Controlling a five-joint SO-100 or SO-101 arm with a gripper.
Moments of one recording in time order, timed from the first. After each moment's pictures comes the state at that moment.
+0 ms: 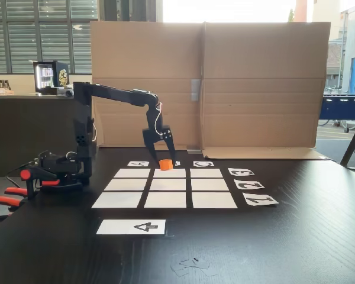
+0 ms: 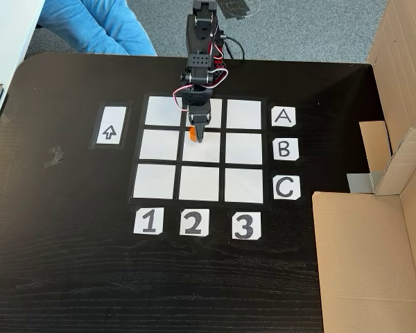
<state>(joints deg) -2.6 82.9 96.9 72.8 78.8</state>
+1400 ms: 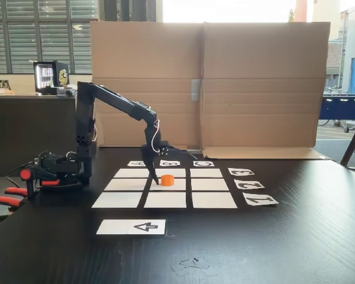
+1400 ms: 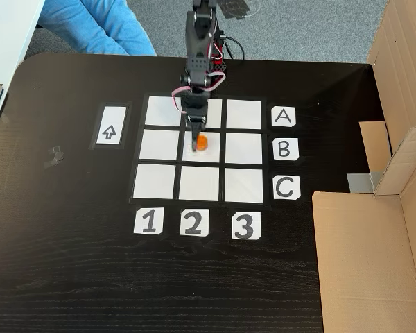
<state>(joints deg) 0.4 96.4 119.9 52.3 83.2</state>
